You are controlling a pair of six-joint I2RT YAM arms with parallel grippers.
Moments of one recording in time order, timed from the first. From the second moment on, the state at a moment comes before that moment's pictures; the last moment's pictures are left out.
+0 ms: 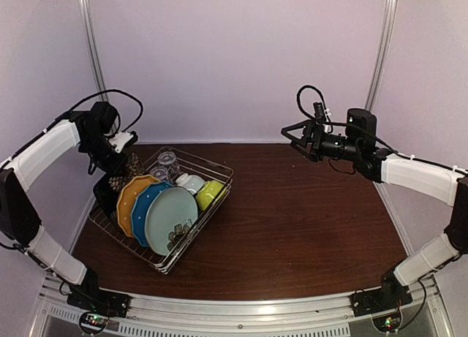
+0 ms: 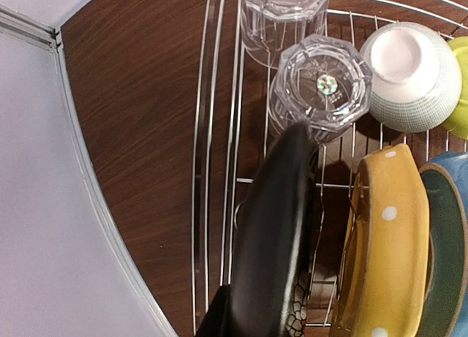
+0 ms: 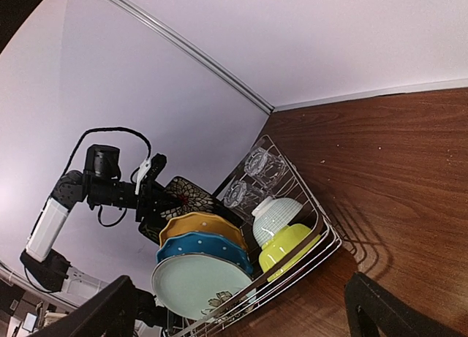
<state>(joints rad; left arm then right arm) -0.17 1.49 1.40 -1.07 -0.03 0.28 0.40 1.41 1.01 0.25 -0.63 0.78</state>
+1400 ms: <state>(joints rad) -0.30 1.44 1.94 -1.22 -0.29 0.23 0.43 1.40 1.03 0.23 -0.62 0.74</state>
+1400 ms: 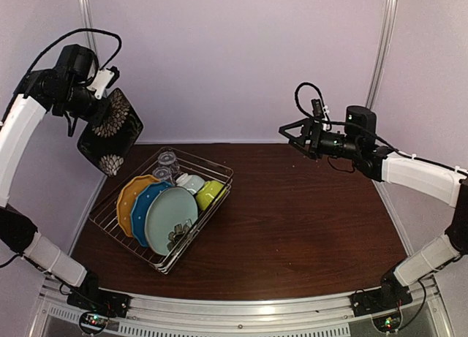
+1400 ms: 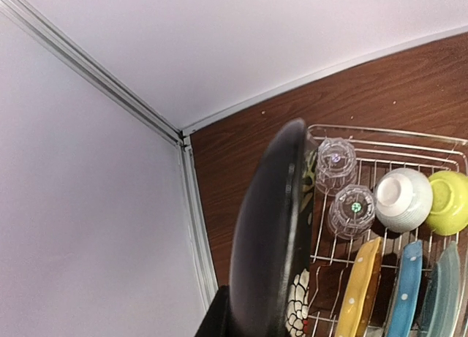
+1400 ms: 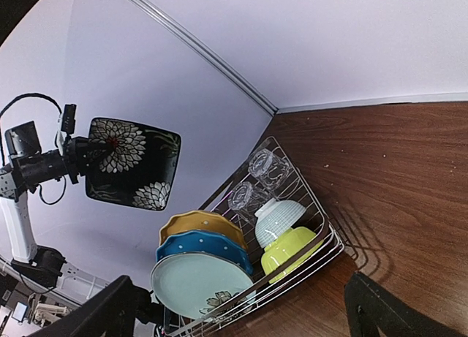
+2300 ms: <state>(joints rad) -0.39 1.43 1.82 -0.87 0.45 -0.05 0.48 1.29 1.10 0.10 -0.67 0.55</state>
